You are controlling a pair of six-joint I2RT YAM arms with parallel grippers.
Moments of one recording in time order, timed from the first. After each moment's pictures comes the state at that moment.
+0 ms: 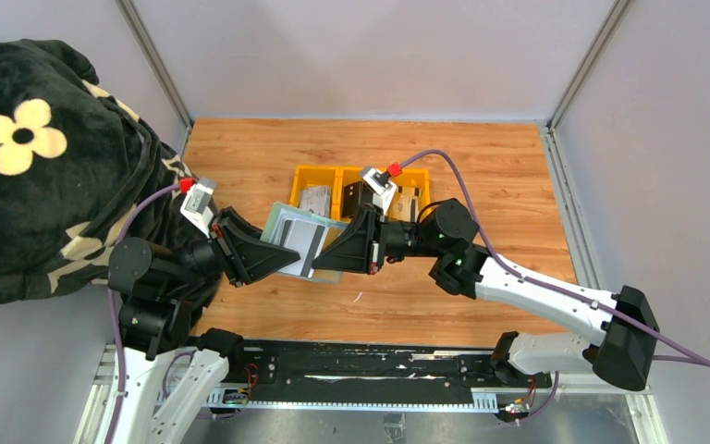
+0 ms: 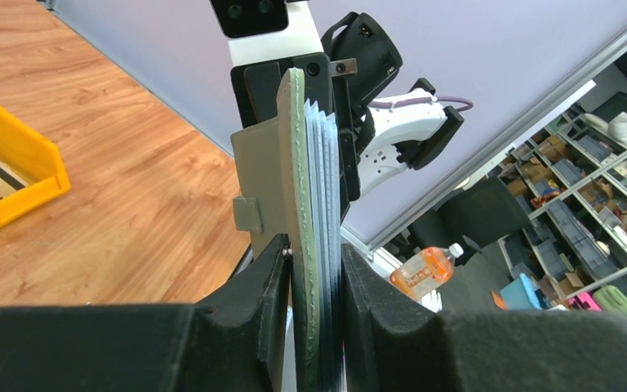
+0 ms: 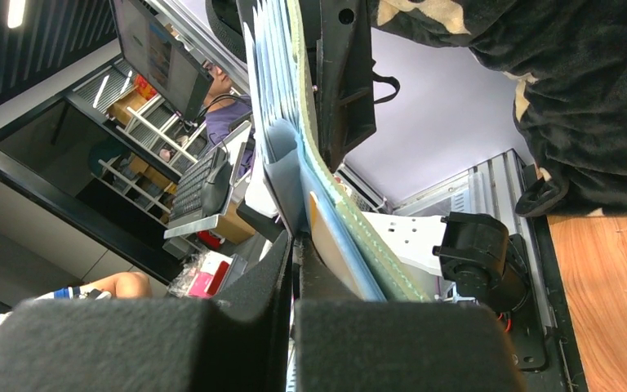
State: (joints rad) left arm -0.24 0.50 0.91 -0.12 0.96 -0.91; right arm 1.01 1.20 0.94 0.63 -0.65 1.00
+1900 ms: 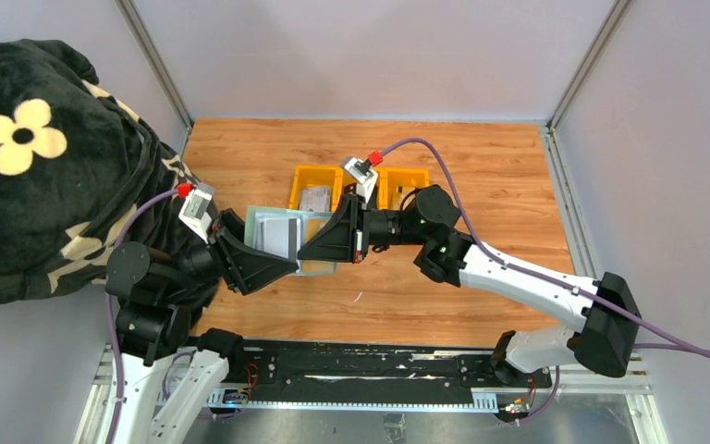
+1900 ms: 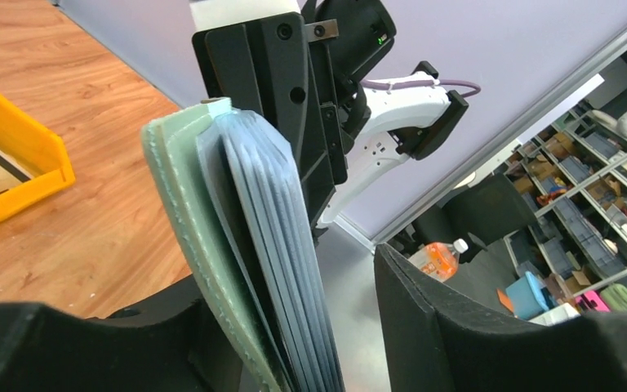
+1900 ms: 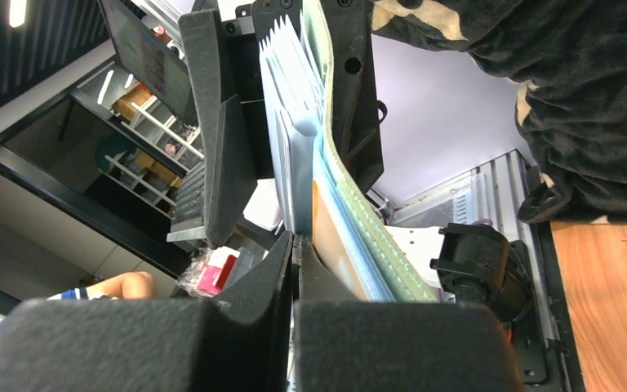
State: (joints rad) left arm -0.24 0.47 0.91 -0.16 0.97 -0.88; right arm 1.01 1.32 1.06 0.62 -0.68 1.03
